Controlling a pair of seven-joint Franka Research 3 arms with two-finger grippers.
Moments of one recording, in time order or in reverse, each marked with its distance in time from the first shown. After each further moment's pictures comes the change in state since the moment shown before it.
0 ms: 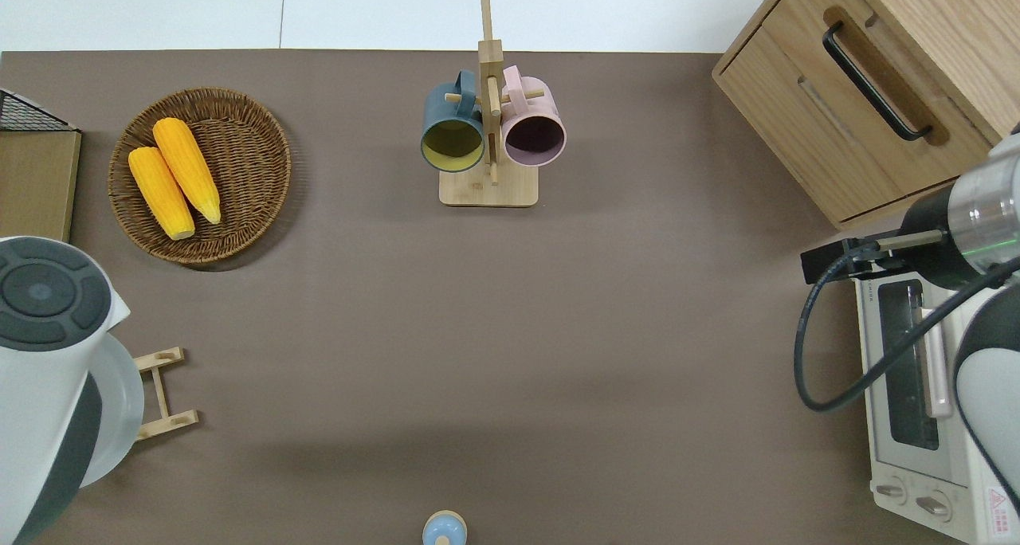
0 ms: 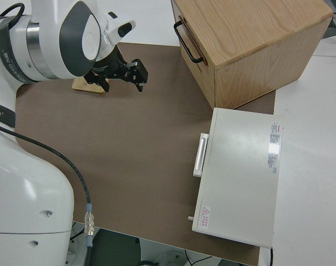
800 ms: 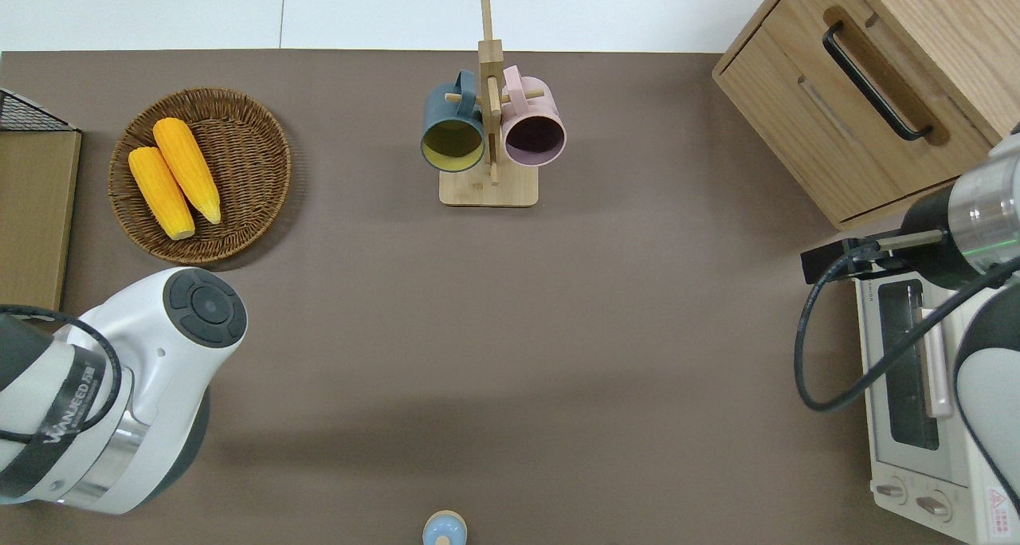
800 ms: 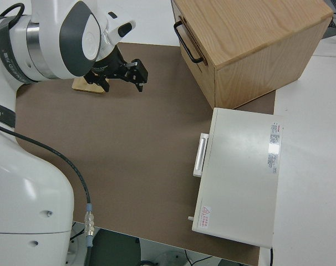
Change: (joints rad) left arm -0.001 0.059 -0.054 -0.178 0.111 -0.001 -0.257; right arm 0.000 0.000 0.000 0.000 0.000 0.000 0.000
